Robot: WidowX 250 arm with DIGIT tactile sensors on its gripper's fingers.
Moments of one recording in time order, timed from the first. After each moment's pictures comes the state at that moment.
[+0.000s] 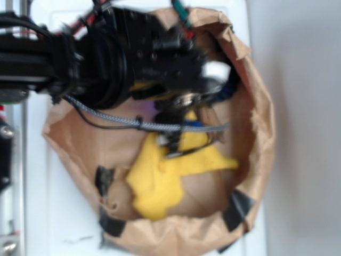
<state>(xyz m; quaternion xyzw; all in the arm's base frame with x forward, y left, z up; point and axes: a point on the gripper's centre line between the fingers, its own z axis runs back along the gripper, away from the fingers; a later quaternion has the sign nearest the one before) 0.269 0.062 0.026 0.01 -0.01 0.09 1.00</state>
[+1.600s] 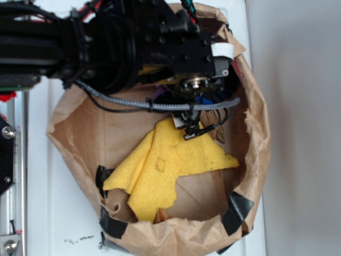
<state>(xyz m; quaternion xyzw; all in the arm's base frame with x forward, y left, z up) 0.280 0.065 0.025 0.04 -0.01 0.14 0.99</state>
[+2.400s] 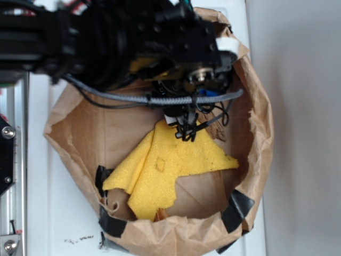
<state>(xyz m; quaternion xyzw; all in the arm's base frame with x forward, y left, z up) 0.274 0.059 0.066 0.00 -0.01 0.13 0.99</state>
